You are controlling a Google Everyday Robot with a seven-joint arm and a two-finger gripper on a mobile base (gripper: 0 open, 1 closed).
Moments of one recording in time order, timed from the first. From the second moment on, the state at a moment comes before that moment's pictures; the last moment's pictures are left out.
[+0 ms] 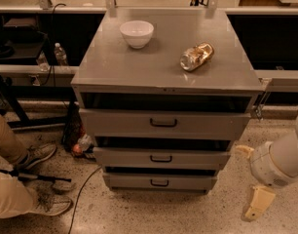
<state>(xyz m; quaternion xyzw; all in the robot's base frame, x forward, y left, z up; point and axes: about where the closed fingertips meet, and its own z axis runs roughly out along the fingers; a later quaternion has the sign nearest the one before) 0.387 -0.243 0.695 -0.64 0.75 0.09 0.16</state>
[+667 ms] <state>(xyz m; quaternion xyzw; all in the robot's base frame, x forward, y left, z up) 0.409 -0.235 0.656 -0.63 0.75 0.08 0.20</state>
